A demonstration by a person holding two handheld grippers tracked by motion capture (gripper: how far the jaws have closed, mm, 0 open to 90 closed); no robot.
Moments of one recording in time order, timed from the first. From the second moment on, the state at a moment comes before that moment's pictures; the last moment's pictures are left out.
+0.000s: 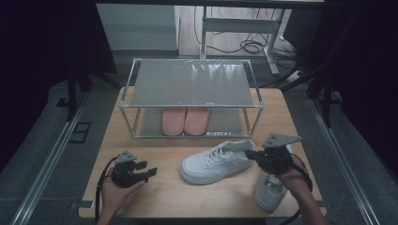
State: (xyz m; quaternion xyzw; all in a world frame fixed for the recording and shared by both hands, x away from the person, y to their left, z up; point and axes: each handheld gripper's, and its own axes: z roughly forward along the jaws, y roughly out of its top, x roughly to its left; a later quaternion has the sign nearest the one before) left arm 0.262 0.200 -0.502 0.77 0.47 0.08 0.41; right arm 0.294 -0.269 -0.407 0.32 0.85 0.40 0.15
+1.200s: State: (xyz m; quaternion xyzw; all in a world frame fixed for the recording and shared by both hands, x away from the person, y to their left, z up) left arm 0.261 0.199 -0.501 0.78 0.47 0.09 0.41; right arm 0.397 -0.281 -0.447 0.39 0.87 0.29 0.10
